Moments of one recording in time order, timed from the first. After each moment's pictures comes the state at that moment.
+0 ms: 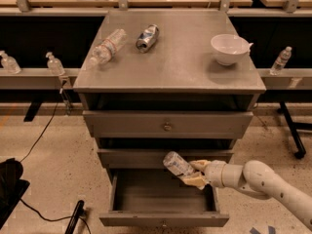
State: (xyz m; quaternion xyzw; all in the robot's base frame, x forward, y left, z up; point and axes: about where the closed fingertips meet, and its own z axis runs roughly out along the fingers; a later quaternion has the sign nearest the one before) arm 0.556 -0.153 0.457 -0.44 0.75 0.24 0.44
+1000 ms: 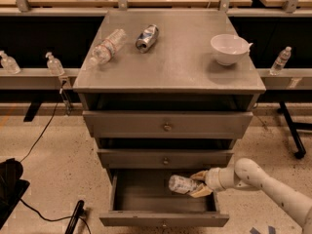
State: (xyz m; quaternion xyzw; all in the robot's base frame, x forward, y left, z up) arm 0.558 -0.188 0.323 -0.60 0.69 0.21 0.34
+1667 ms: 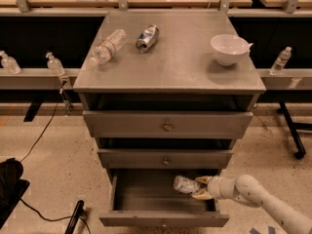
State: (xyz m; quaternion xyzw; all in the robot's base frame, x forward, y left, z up) arm 0.570 -0.211 0.265 -0.57 0.72 0.14 0.38
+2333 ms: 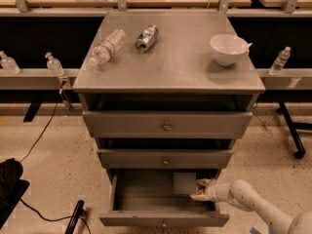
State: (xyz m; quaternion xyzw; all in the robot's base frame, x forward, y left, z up) arm 0.592 -0.222 0.207 -0.50 0.76 0.12 0.39
